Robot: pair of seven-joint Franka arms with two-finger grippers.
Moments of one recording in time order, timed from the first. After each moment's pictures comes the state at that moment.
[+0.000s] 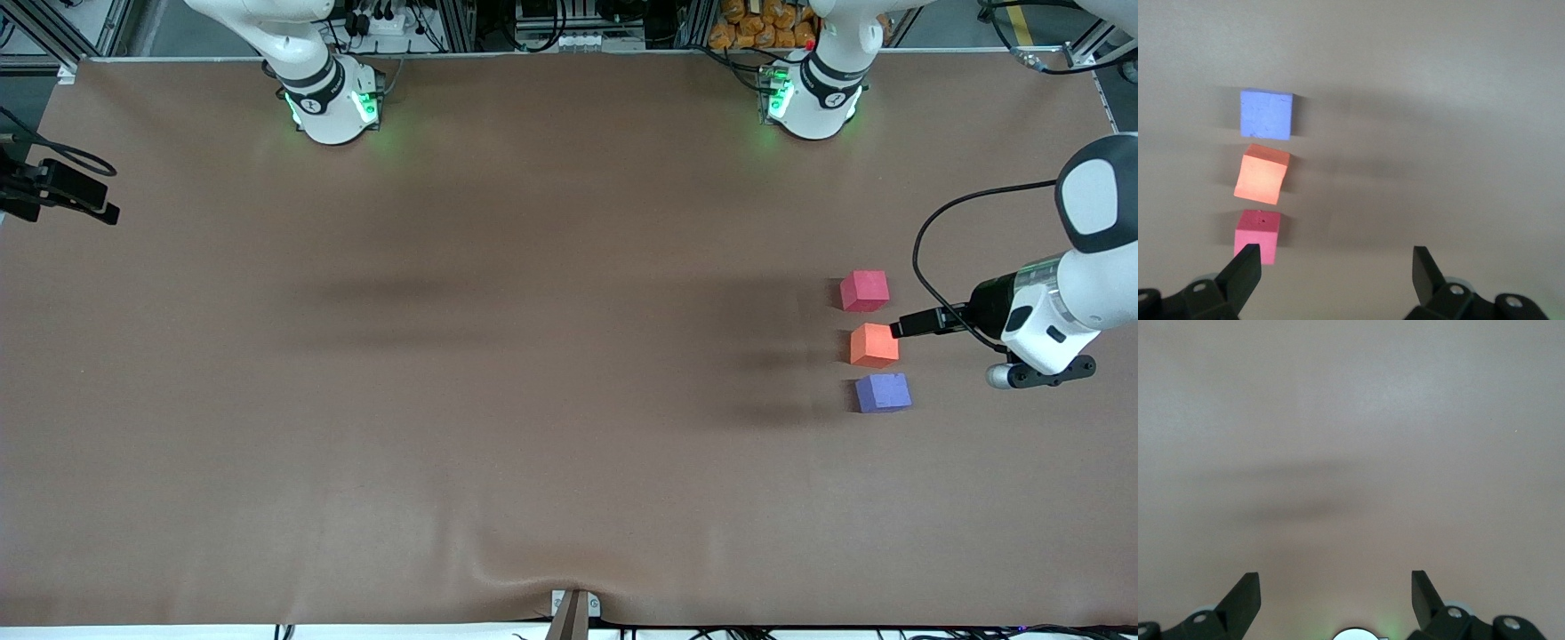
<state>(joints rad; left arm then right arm) 0.18 0.26 -0.19 -1.63 -0.19 1.75 -0.12 -0.09 0.02 0.02 -1.46 0.02 1.39 0.00</state>
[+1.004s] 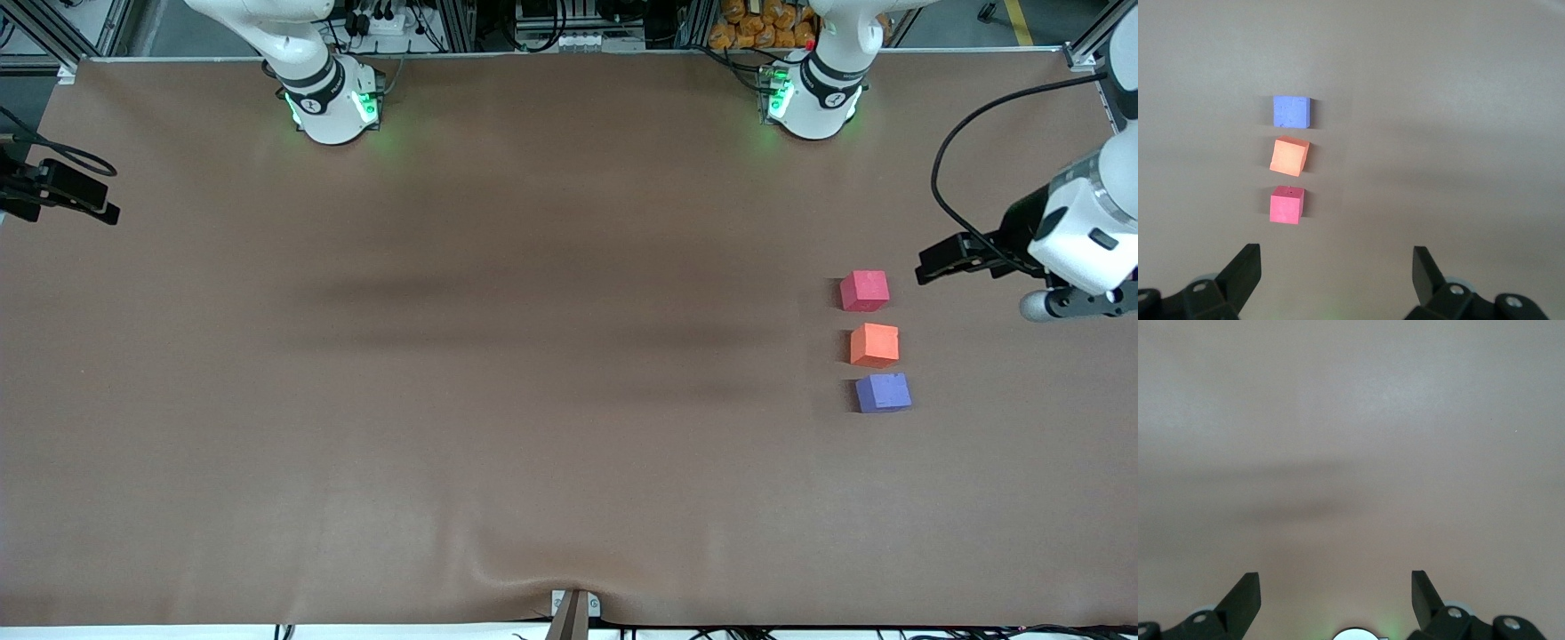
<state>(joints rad) 0.15 0.15 -0.29 -1.44 -0.02 1.53 -0.24 -0.09 0.02 0.02 -1.46 0.02 1.39 0.00</state>
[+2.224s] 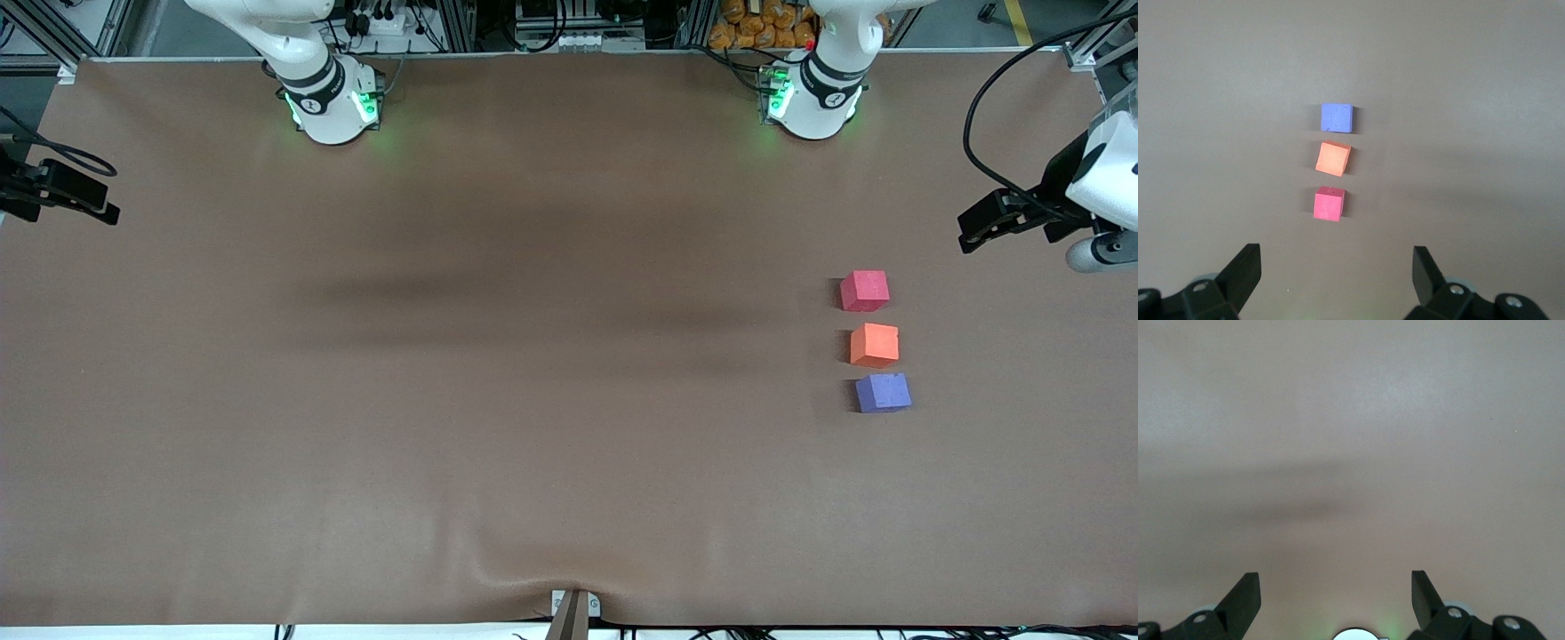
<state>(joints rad) 0.16 0.07 -0.30 -1.44 0.08 1.49 -0.23 -0.09 0.02 0.02 -1.46 0.02 1.39 0.00</state>
